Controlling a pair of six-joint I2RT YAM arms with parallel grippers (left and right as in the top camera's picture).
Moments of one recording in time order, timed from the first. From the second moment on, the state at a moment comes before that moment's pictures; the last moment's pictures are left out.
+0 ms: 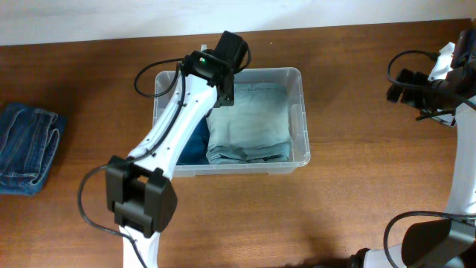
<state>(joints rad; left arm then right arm) -0.49 2.14 2.05 -1.20 -0.32 -0.44 -0.38 1.62 1.71 -1.23 -0.12 0.13</state>
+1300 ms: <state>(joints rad) 0.14 1.97 2.28 -1.46 -0.19 -0.43 -0.38 1.62 1.71 -1.23 -0.12 0.13</state>
